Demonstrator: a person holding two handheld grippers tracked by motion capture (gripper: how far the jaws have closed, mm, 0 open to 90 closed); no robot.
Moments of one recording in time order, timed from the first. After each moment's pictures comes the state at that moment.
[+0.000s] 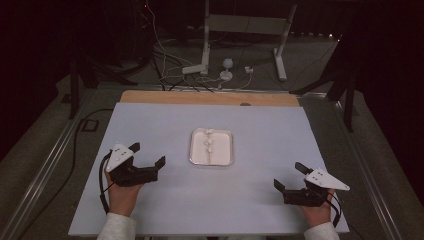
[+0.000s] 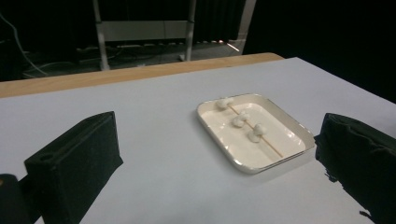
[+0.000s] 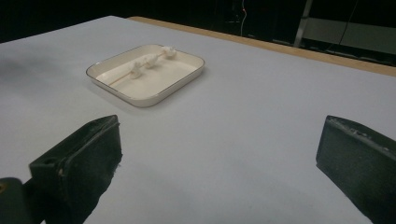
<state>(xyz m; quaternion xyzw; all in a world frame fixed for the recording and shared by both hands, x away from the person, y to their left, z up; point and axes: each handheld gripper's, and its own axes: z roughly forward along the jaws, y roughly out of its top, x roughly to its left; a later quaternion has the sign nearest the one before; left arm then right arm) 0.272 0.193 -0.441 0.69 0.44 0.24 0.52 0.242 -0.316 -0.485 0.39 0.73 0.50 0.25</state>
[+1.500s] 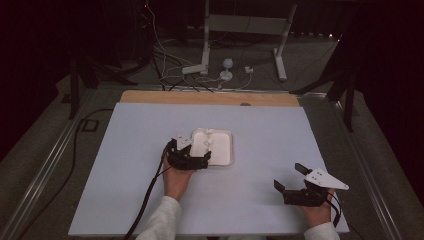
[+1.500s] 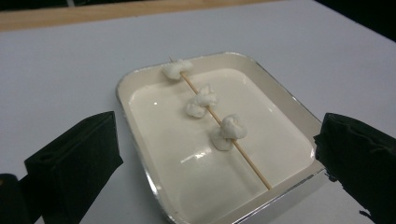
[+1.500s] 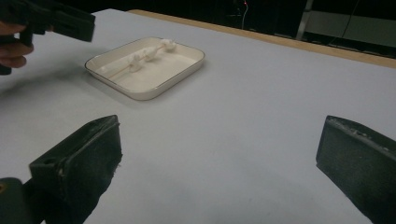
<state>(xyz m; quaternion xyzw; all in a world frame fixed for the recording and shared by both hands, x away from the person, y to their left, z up) 0.345 0.071 -0.498 0.74 0.46 0.19 0.45 0.243 -0.317 -0.487 0.39 0.74 0.49 0.25</state>
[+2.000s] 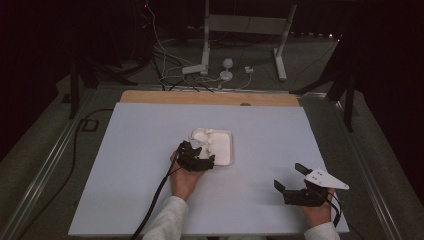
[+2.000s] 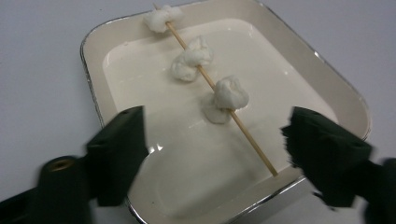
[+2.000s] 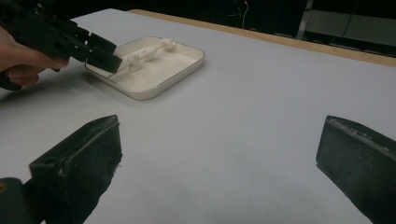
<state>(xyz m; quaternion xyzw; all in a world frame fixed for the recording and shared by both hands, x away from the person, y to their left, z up) 0.353 0.043 -0.516 0.78 0.47 0.18 0.36 0.244 -0.318 -0.488 0.39 0.74 0.49 0.25</state>
